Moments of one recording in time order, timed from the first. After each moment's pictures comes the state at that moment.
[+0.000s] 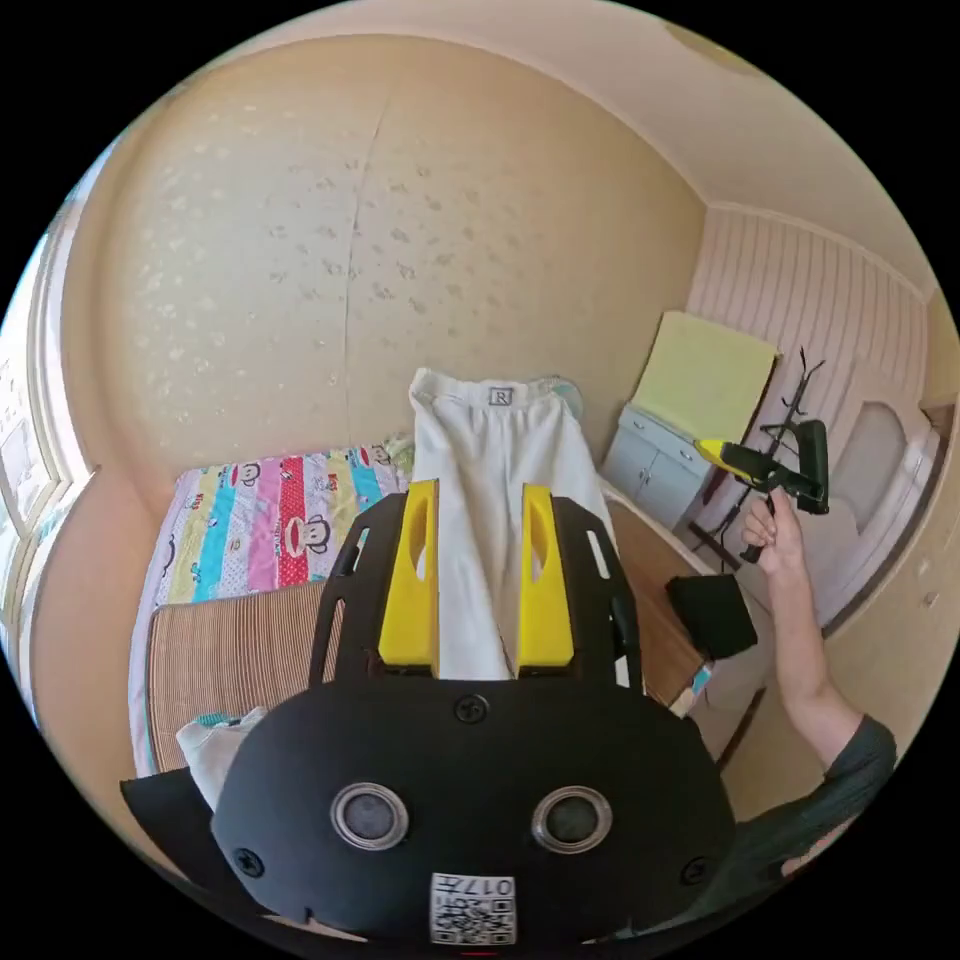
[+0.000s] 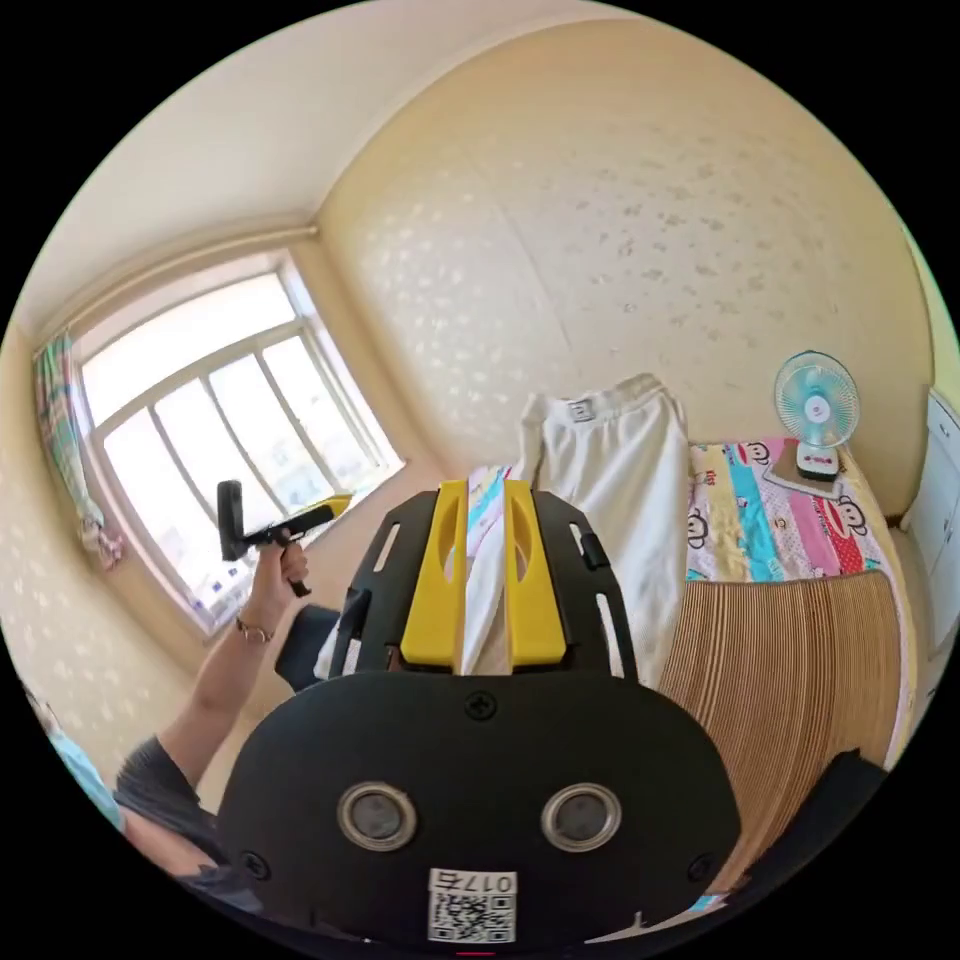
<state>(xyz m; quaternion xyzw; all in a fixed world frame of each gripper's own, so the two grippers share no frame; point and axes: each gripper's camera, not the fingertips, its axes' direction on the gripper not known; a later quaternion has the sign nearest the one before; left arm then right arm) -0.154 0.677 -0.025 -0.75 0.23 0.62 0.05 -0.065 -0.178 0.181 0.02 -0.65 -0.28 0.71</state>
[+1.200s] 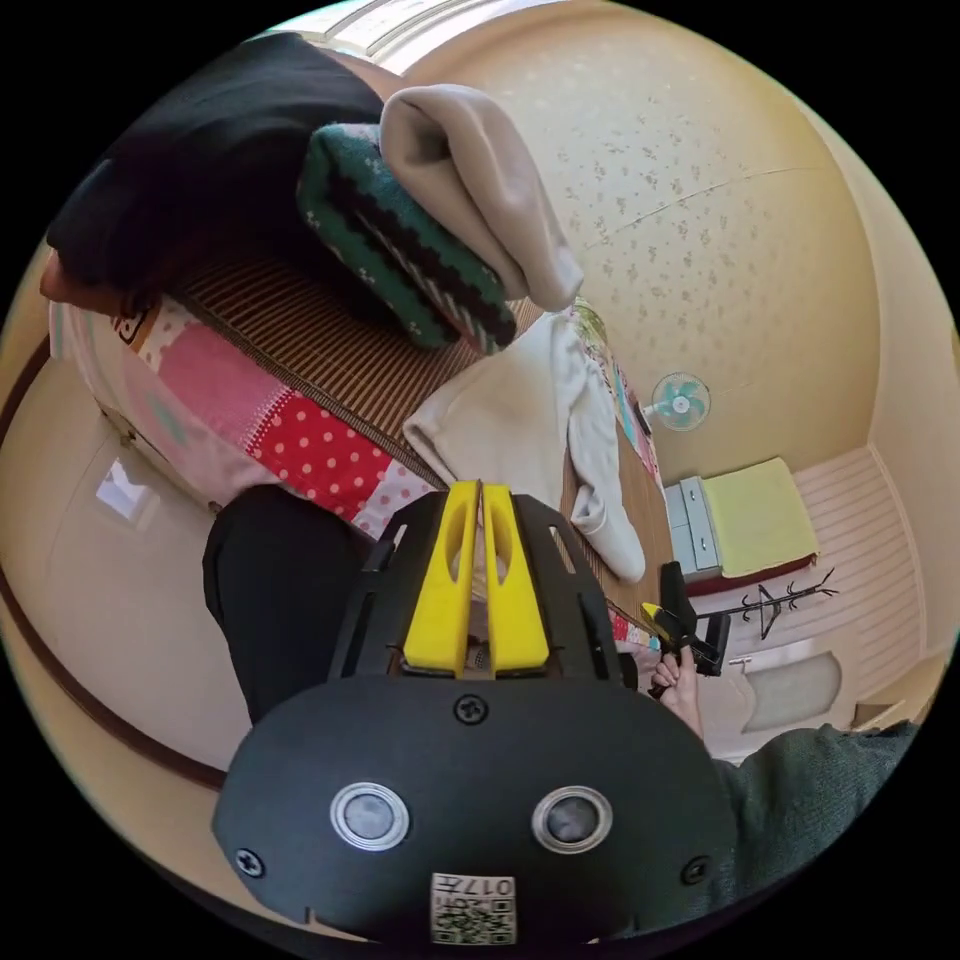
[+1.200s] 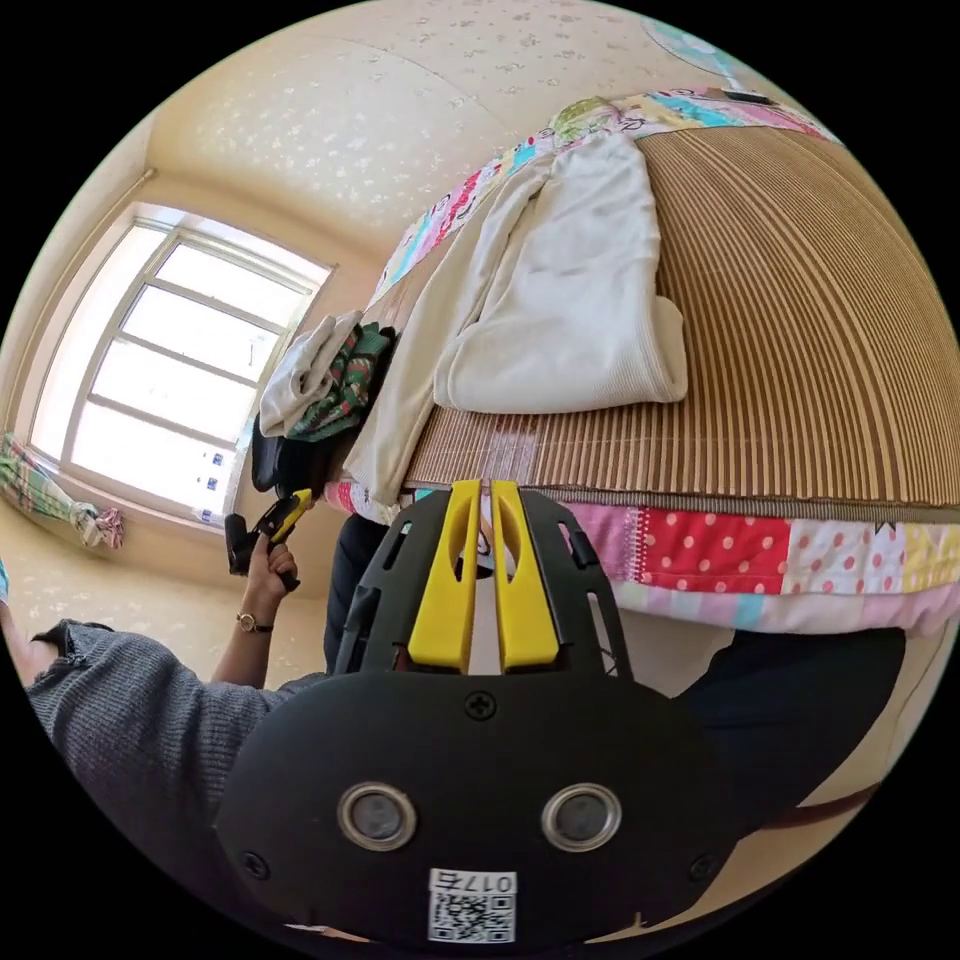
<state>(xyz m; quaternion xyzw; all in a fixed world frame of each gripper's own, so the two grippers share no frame) -0.386 0.163 0.262 -0.79 -0.10 0.51 0.32 0.145 0.114 0.451 -0.29 -0.61 -0.19 0.71</state>
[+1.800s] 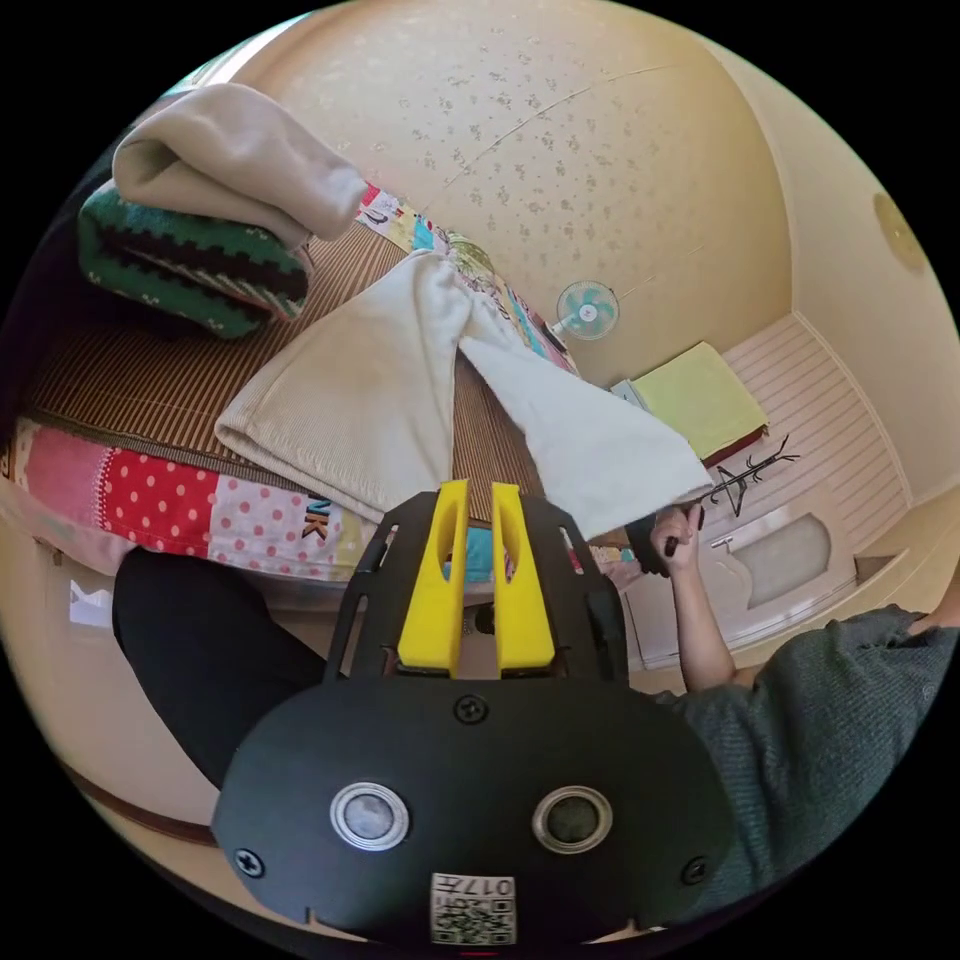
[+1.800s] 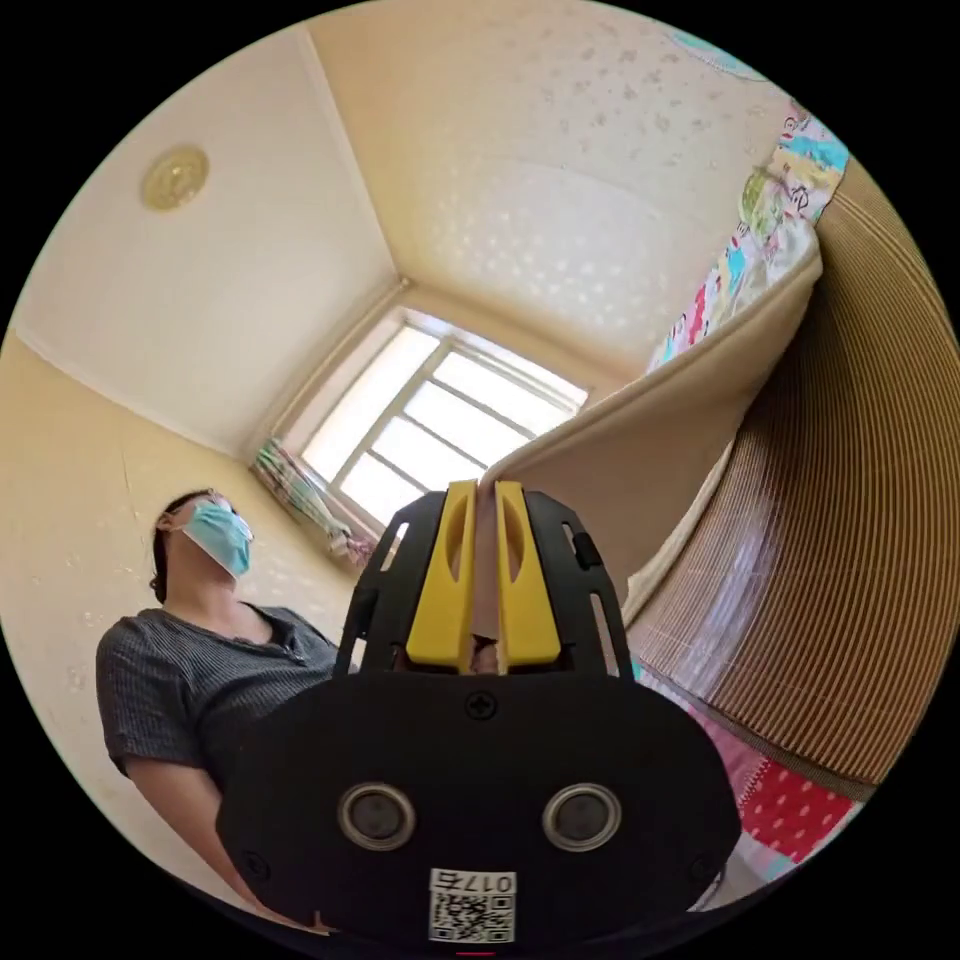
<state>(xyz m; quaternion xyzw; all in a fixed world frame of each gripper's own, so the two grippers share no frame) -0.365 0.188 0.226 -0.85 0.00 0.49 0.20 0.254 -0.095 0.496 -0.16 -0.91 0.03 0.39</state>
